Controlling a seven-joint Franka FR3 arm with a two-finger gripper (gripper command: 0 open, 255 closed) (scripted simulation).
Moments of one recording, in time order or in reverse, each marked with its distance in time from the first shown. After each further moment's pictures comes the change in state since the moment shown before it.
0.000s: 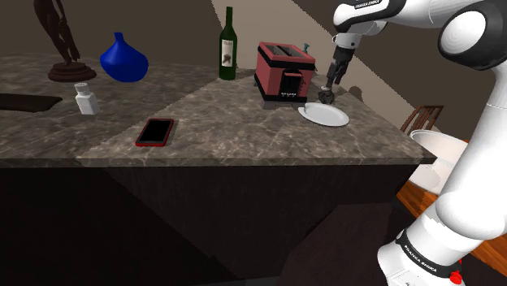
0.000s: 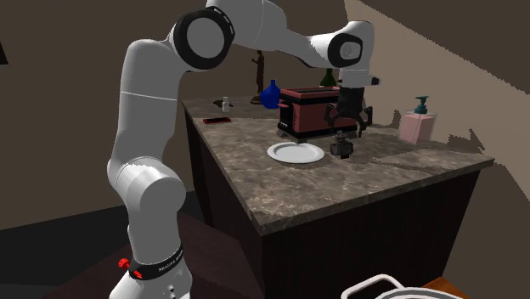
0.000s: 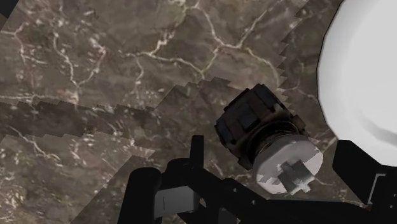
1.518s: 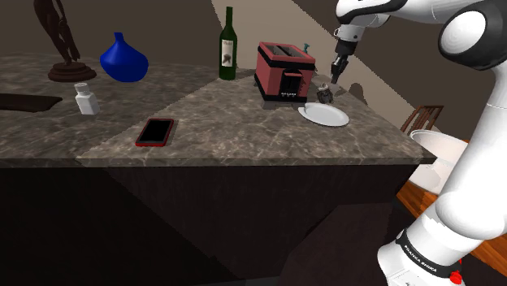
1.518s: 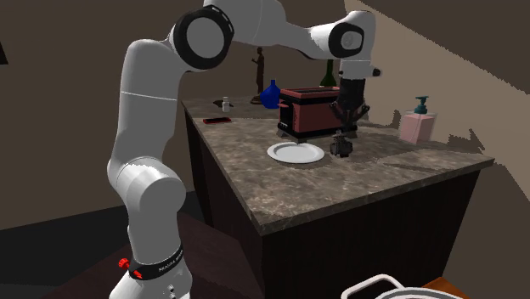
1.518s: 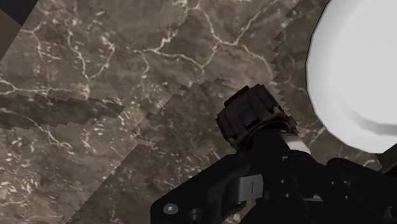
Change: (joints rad) arm -0.003 -0.001 -0.001 0.064 0.000 -0.061 0.001
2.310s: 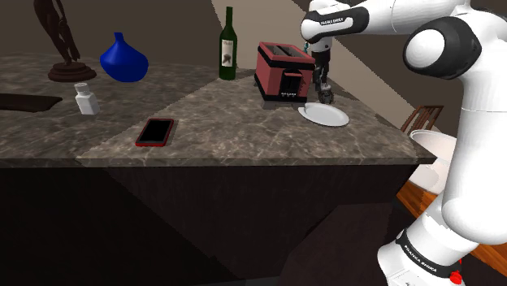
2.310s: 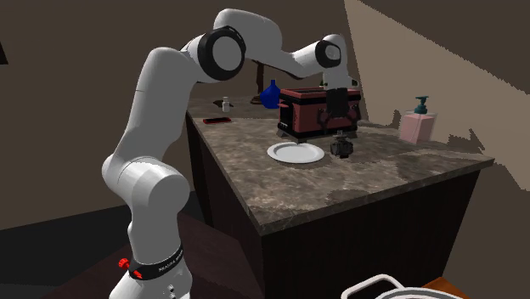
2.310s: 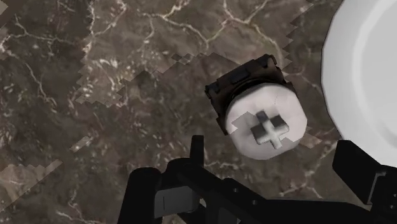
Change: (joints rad) arm 0.126 0.167 0.036 0.130 -0.264 -0.070 0.039
